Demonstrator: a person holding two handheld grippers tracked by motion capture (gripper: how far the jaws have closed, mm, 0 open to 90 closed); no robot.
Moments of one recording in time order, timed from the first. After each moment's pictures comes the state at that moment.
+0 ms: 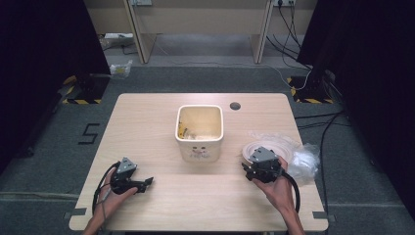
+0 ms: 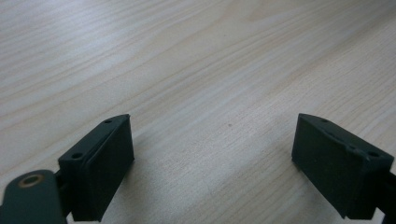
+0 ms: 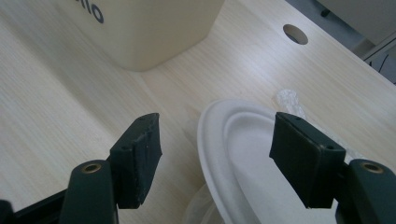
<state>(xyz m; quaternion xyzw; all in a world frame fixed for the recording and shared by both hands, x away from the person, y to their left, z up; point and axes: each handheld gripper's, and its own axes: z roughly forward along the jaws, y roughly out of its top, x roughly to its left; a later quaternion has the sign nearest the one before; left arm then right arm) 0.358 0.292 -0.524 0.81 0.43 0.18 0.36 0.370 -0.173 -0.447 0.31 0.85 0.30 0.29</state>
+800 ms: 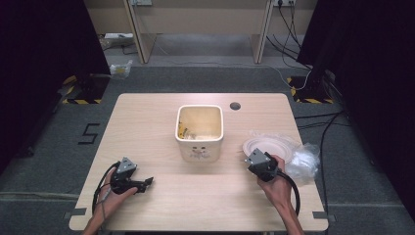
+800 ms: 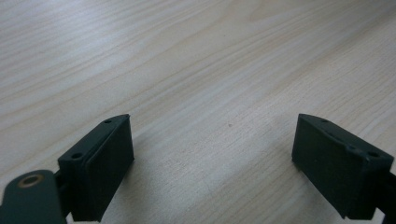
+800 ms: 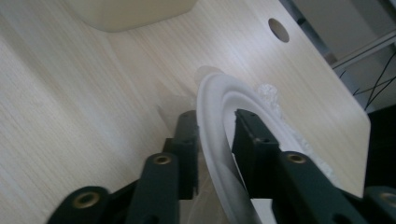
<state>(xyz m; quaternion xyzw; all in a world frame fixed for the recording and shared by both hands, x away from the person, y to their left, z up) 0.359 0.292 -0.524 0.81 0.43 0.18 0.36 0.379 -0.172 -0.461 0.26 0.87 0.23 0.36</state>
